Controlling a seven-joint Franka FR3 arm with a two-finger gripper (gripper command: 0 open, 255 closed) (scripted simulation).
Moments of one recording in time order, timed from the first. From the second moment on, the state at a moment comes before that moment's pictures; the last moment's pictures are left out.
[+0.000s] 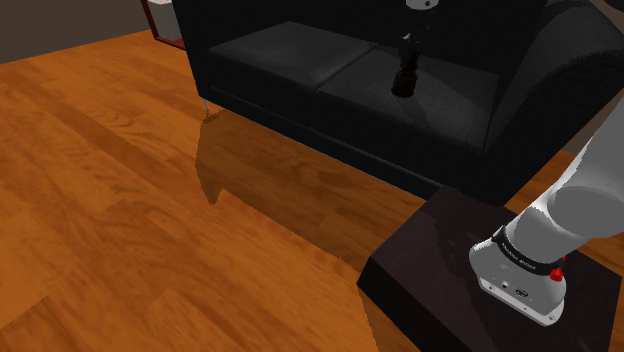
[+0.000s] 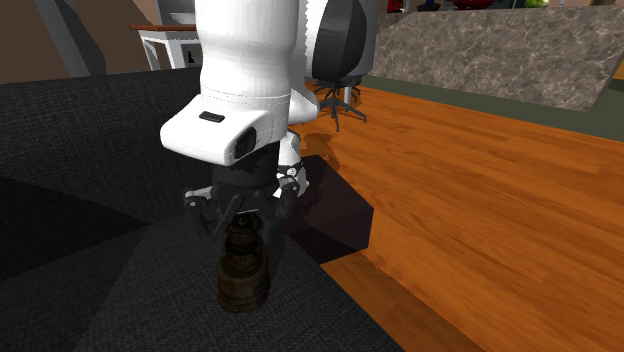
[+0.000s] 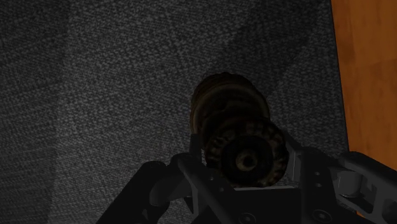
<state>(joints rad) -0.14 0.18 -0.23 -1.73 -0.11 1.90 -0.39</state>
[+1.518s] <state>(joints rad) -0.14 0.17 -0.23 -1.55 -0.11 1.72 -0.41</state>
